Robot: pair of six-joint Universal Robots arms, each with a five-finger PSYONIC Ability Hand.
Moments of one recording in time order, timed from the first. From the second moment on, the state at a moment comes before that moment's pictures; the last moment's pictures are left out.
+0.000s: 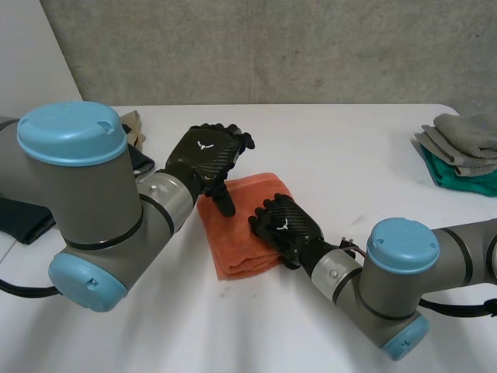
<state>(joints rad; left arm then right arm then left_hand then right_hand) 4.10 -2.00 -1.33 3.16 -1.51 3.32 2.12 -0.89 1.65 -0.58 1.18 2.49 0.32 0.26 0.30 0.25 0.07 0.64 0.65 0.65 0.65 0.43</state>
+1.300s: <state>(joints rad) 3.99 -1.96 -1.28 3.19 -1.50 3.33 1.22 -0.35 0.70 -0.88 0.89 3.24 0.32 0.26 0.30 0.25 0.07 0.97 1.13 1.15 1.20 0.93</state>
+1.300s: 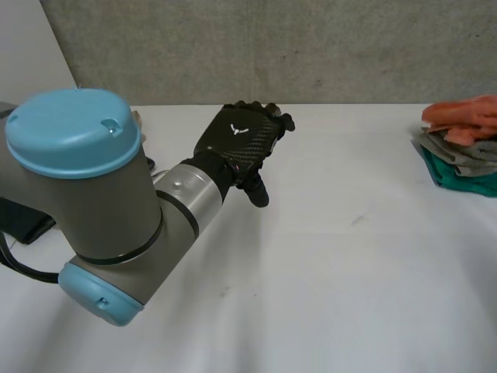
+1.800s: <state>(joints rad) 3.96 -1.95 -1.30 3.19 -1.50 3.33 1.13 -0.67 1.11 -0.91 0.76 3.19 0.32 0.26 0.30 0.25 0.07 0.43 0.42 0.42 0.41 0.22</state>
